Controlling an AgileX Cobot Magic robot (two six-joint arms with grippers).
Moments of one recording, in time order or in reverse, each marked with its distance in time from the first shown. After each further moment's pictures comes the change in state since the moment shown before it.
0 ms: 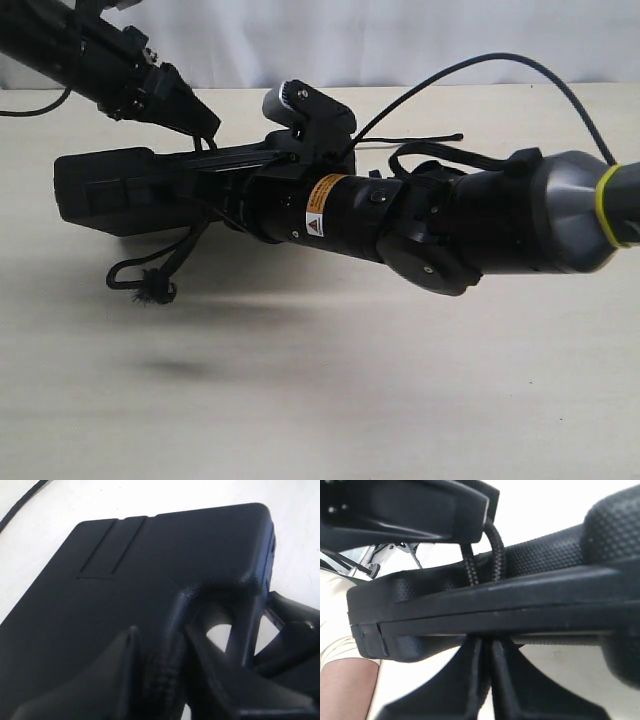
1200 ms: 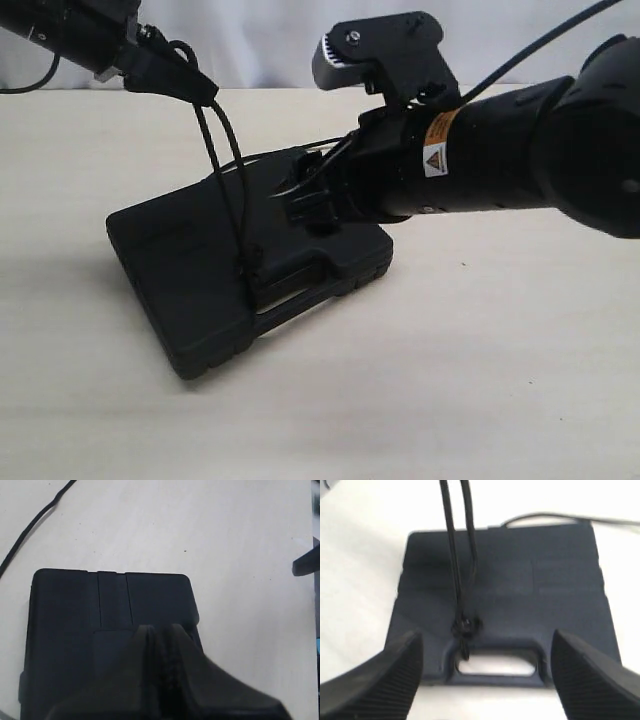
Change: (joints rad) left arm 0.023 0.000 -0.083 -0.071 0.098 0.211; right arm 0.000 -0.399 0.000 0.159 0.704 -0.667
